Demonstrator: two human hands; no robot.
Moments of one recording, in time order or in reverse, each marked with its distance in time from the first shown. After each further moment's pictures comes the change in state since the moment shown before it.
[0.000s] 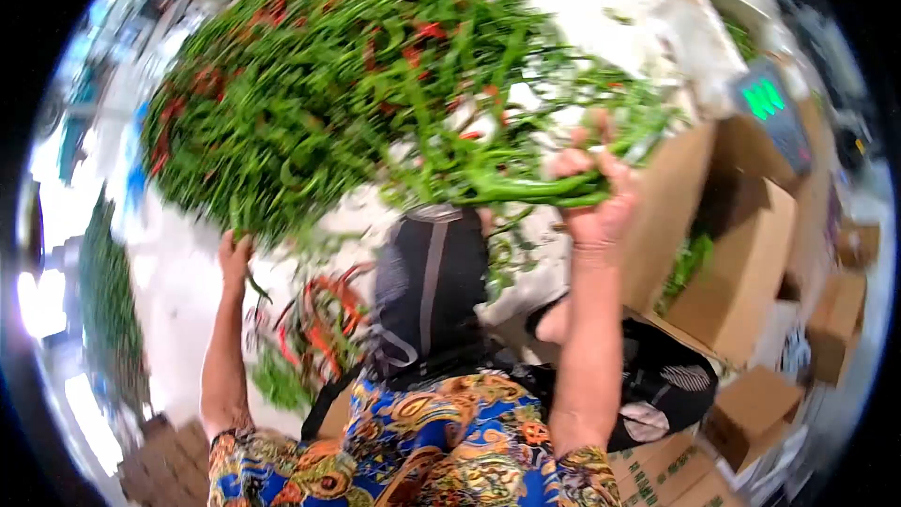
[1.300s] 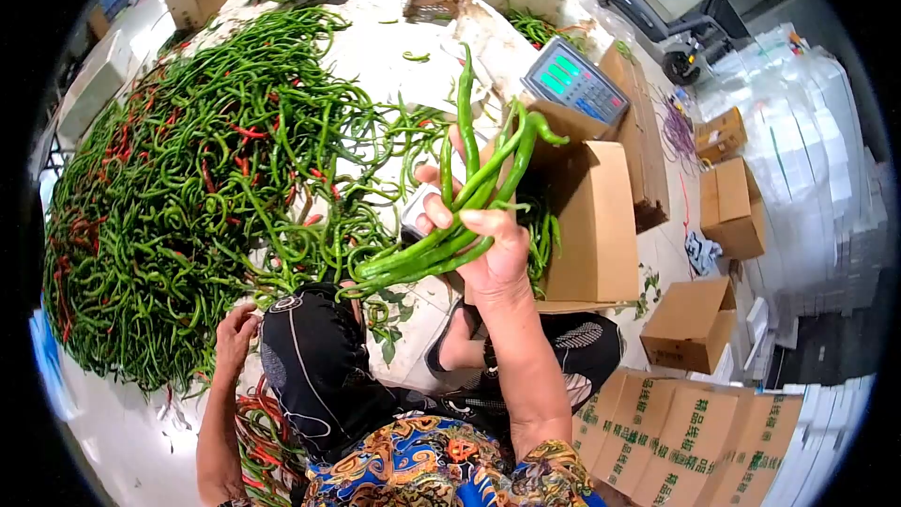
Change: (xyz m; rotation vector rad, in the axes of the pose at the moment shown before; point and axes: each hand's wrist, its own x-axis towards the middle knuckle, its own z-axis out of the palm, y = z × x) left_hand -0.040 0.140 0.199 -0.092 -0.714 0.066; right_hand -0.040 -0.050 0.096 -0.350 -0.026 -0.173
